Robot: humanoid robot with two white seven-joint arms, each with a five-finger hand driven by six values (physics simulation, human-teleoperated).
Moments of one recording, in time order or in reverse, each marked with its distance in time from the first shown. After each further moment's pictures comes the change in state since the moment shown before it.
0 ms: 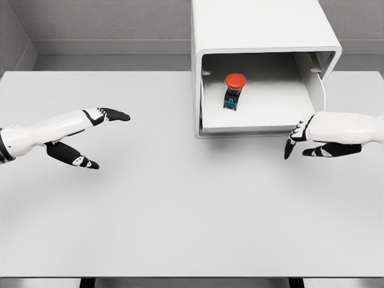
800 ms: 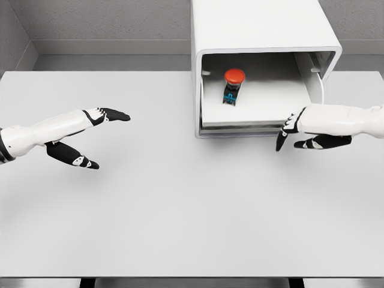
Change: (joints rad) left arm 0.000 0.000 0.000 0.000 -0.001 0.000 0.000; right arm -0.018 0.061 0.000 0.048 -0.005 0.000 0.001
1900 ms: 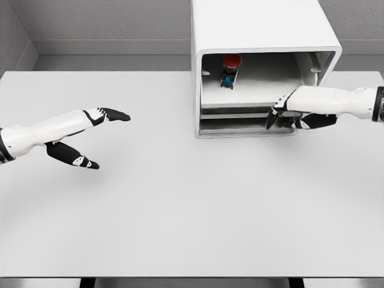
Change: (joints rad) left arm 0.000 0.000 0.000 -0.001 -0.001 0.000 0.000; right arm -0.035 0.150 0.002 0.193 -0.010 0.000 0.001
